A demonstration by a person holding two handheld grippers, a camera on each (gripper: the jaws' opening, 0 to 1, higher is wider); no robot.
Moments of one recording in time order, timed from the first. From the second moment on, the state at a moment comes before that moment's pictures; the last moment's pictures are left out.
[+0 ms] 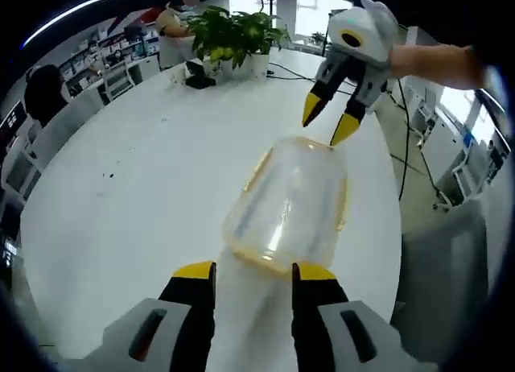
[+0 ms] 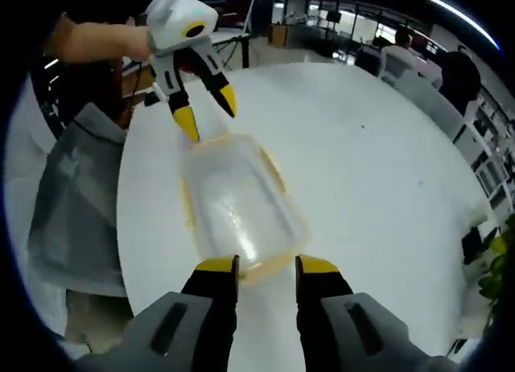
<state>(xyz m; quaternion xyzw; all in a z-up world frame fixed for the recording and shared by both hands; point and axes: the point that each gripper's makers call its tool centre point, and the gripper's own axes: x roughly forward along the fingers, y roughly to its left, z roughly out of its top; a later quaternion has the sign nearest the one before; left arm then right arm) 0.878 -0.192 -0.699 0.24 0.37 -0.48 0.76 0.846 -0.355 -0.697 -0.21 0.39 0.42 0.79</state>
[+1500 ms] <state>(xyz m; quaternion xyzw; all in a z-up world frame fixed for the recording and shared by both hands) 0.856 -0.201 -0.718 -0.02 0.44 -0.36 0.83 0.843 -0.355 -0.713 0.04 0.41 0.28 0.87</state>
